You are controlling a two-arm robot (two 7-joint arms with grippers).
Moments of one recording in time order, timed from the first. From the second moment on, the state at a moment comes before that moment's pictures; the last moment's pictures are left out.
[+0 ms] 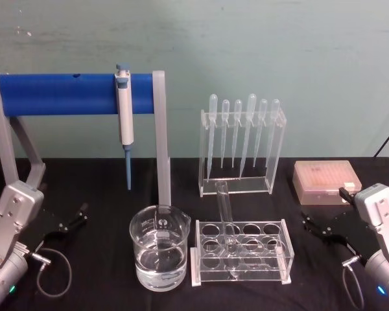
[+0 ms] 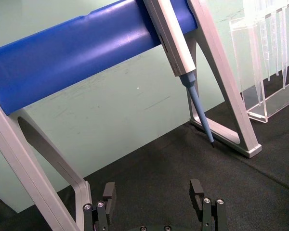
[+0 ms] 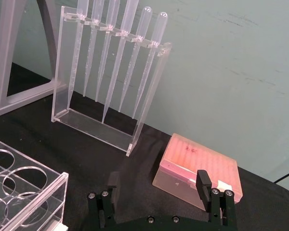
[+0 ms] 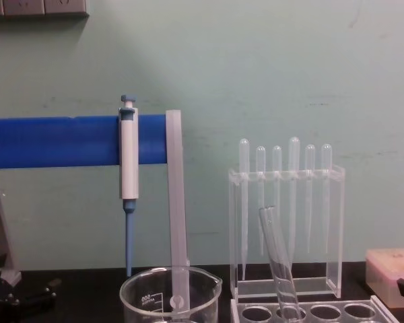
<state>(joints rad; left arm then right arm) -0.20 0.60 0.45 -1.41 -0.25 -0.12 0.03 0.20 0.60 -0.45 -1.41 0.25 -0.12 -0.03</state>
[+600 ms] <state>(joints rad) -0.20 0.60 0.45 -1.41 -0.25 -0.12 0.03 0.20 0.60 -0.45 -1.41 0.25 -0.12 -0.03</state>
